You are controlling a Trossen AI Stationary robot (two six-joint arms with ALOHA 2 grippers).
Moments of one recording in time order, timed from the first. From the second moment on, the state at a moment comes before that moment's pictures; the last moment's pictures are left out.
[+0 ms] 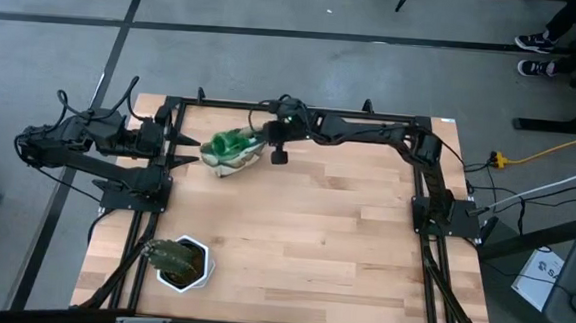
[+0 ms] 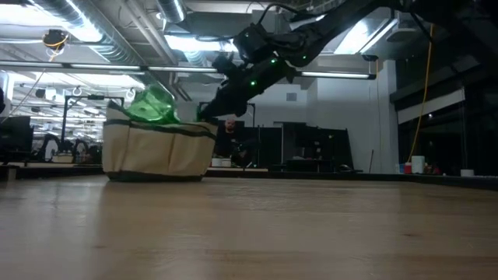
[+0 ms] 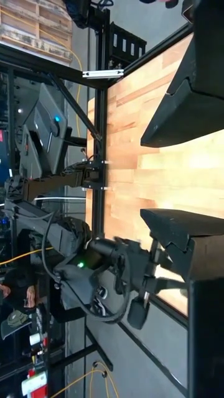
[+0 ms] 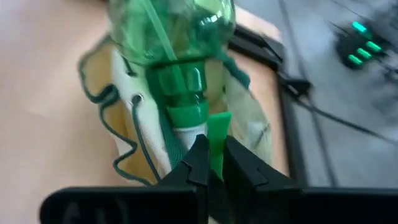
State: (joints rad) left arm -0.08 0.51 0.97 -0.66 -0.20 -0.04; right arm -0.32 2.12 1.59 -0.03 -0.16 -0.57
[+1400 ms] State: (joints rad) left arm -0.08 0.57 0.97 -0.65 -0.20 -0.11; right arm -0.42 1.92 1.74 -0.76 -0.56 -0.47
